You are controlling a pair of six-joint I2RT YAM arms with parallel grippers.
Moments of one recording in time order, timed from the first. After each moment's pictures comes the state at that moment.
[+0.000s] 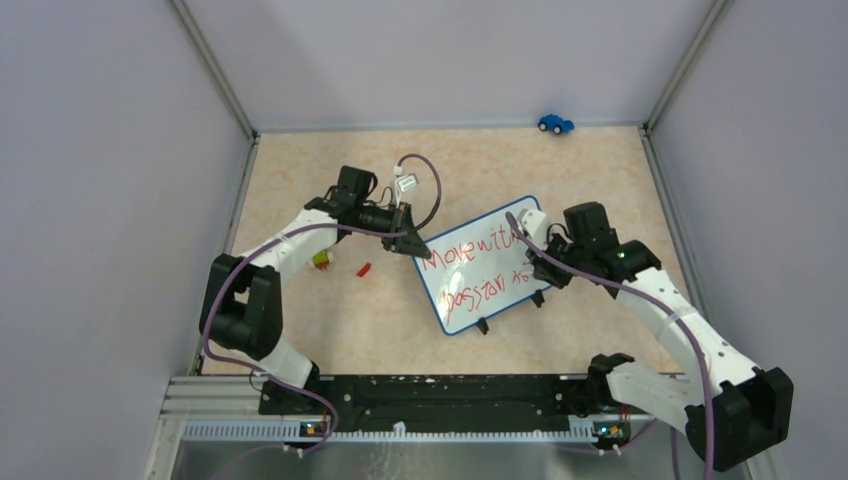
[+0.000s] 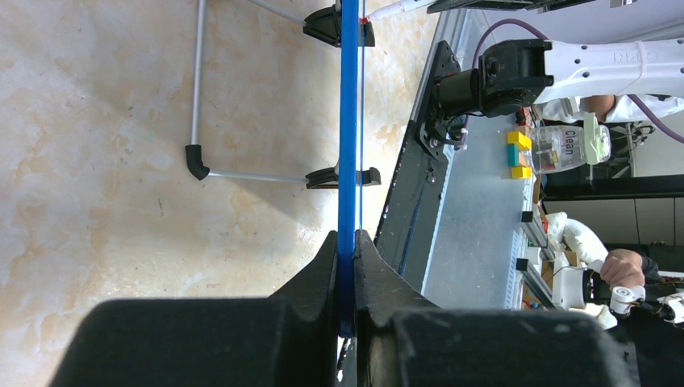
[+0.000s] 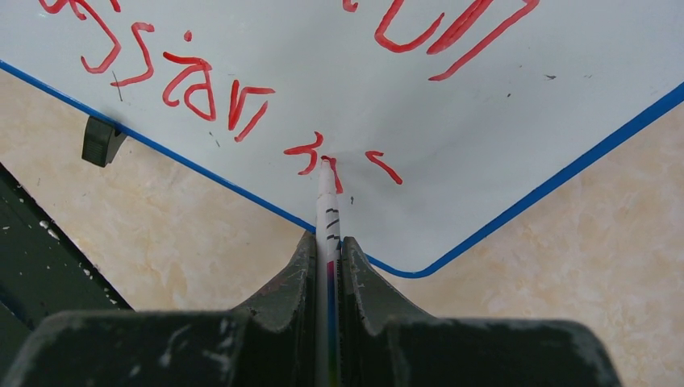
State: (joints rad) left arm -0.34 1.59 1.09 -0.39 1.08 -0.11; right arm 0.40 1.01 0.85 -0.75 -0.29 -0.52
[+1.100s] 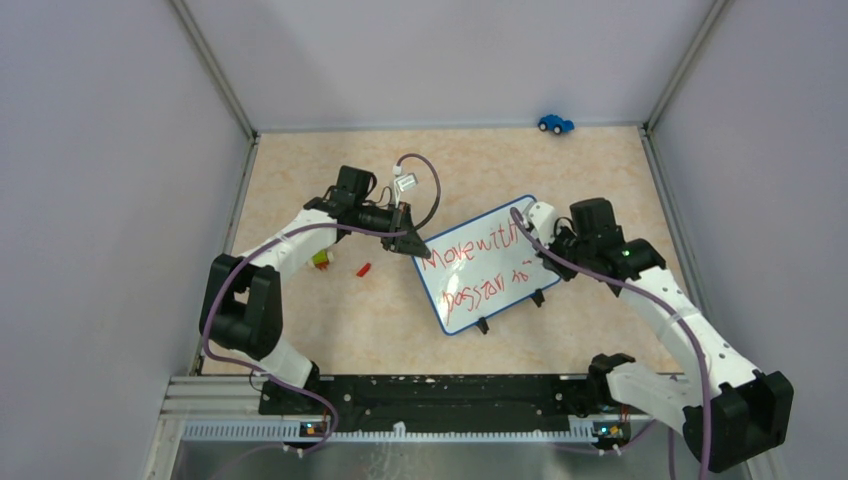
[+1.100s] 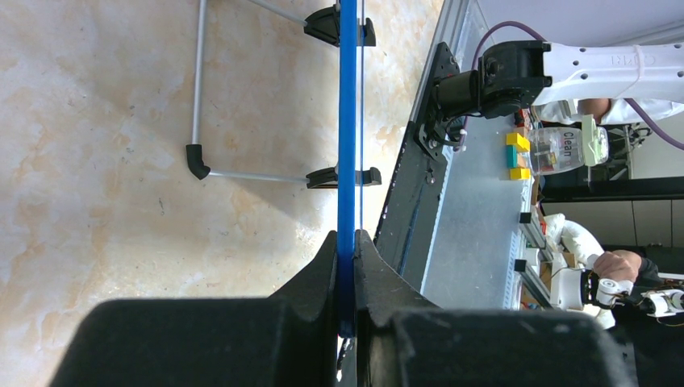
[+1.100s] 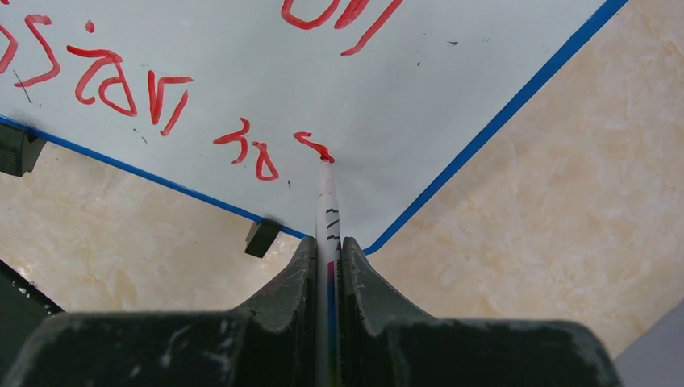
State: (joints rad) left arm -0.34 1.59 1.09 -0.39 1.08 -0.11; right arm 0.35 1.01 0.87 -0.73 -0.19 -0.54
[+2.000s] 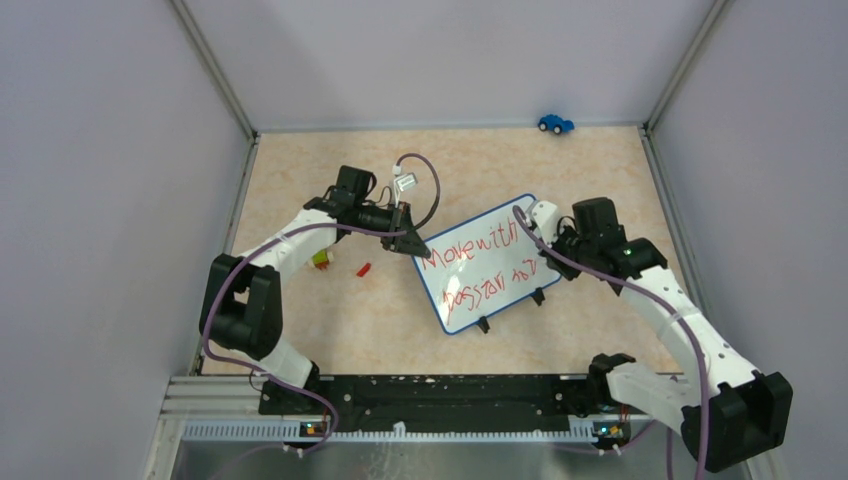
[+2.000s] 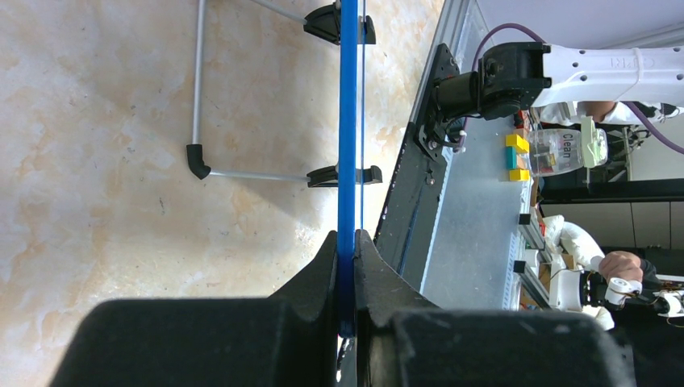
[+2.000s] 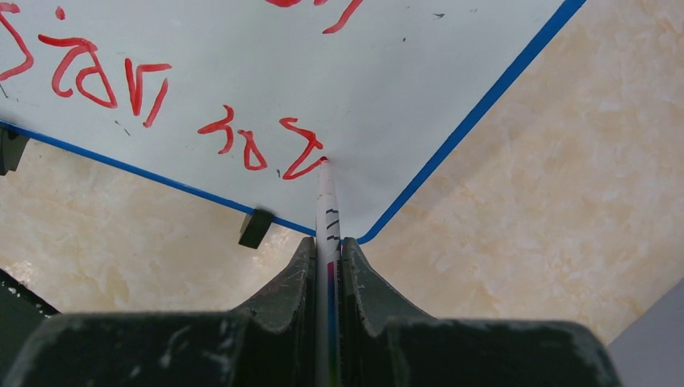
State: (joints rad) left arm -0.33 1.59 1.09 -0.39 1.08 -0.11; right arm 0.33 1.01 0.87 -0.75 -0.18 -0.55
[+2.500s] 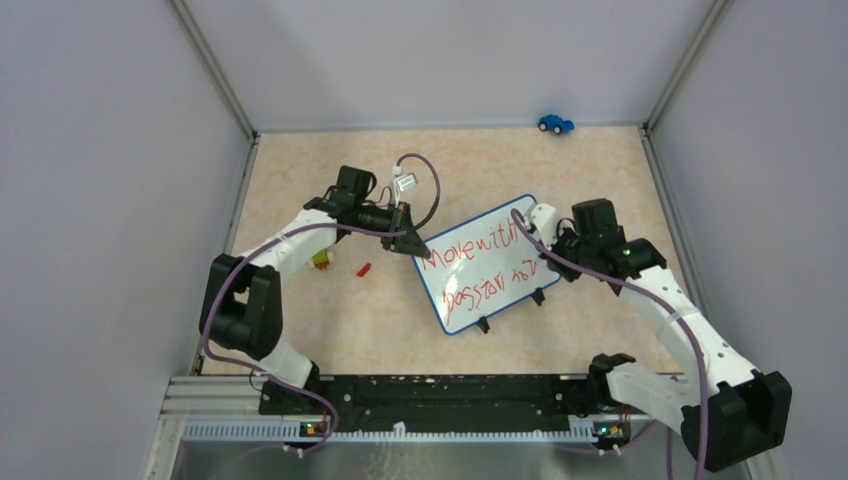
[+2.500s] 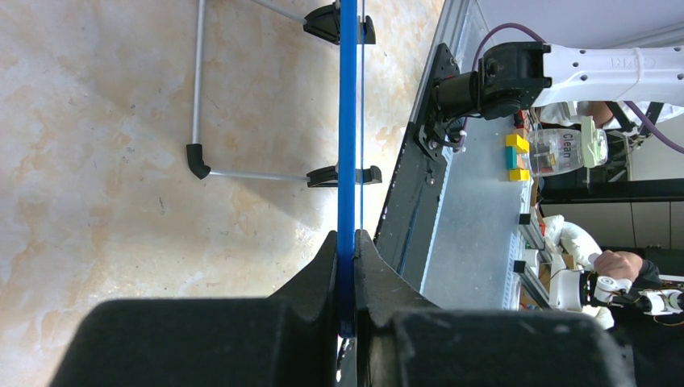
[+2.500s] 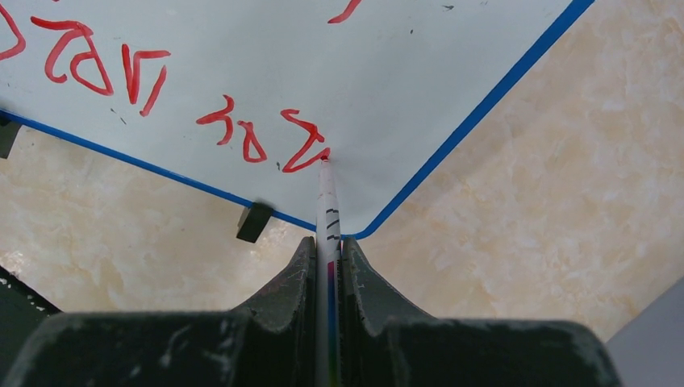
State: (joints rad) left arm -0.33 1.59 1.09 -0.39 1.08 -0.11; right arm 0.33 1.02 0.87 -0.74 -0.17 -0.57
